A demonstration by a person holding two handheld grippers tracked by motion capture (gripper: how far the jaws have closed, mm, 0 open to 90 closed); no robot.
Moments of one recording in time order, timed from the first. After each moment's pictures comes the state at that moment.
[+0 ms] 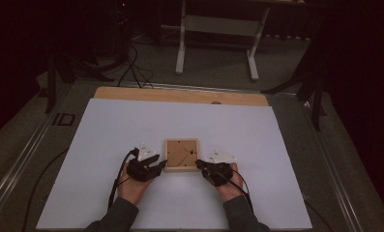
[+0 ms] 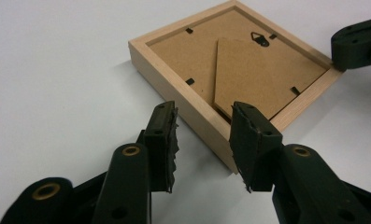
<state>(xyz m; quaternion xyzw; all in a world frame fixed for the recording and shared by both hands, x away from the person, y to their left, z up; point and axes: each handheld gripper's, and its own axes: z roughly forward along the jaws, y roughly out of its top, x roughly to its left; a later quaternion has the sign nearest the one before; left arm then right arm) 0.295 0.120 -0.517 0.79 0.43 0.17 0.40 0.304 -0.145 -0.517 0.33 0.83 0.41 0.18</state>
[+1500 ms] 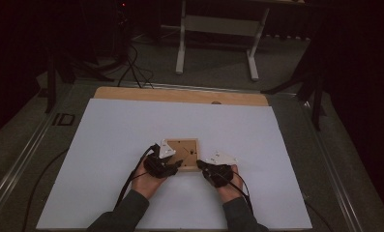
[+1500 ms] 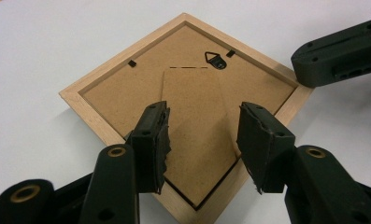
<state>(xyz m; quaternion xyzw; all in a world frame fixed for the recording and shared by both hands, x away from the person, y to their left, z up) 0.313 0.074 -0.513 0.83 0.37 0.18 0.38 0.301 -0.147 -0.523 0.34 0.82 0.42 0.19</state>
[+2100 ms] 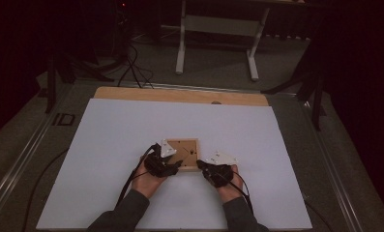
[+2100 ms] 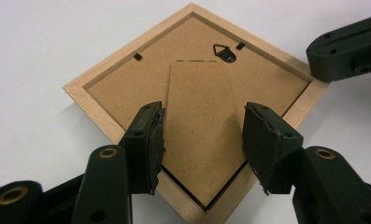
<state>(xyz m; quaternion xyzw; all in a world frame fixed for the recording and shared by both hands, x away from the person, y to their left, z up) 0.316 0.072 -0.516 0.83 0.37 0.18 0.37 0.302 -0.147 -0.523 0.34 0.82 0.42 0.18</state>
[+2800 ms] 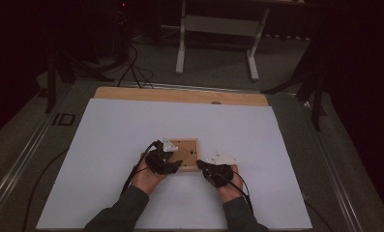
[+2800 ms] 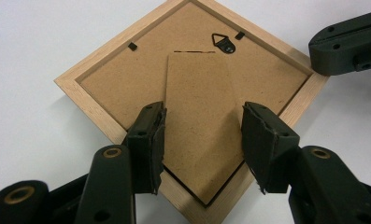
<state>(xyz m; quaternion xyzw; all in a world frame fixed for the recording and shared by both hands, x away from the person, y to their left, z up) 0.325 0.071 -0.507 0.85 0.38 0.15 0.33 0.302 -0.148 -0.523 0.34 0.82 0.42 0.18</state>
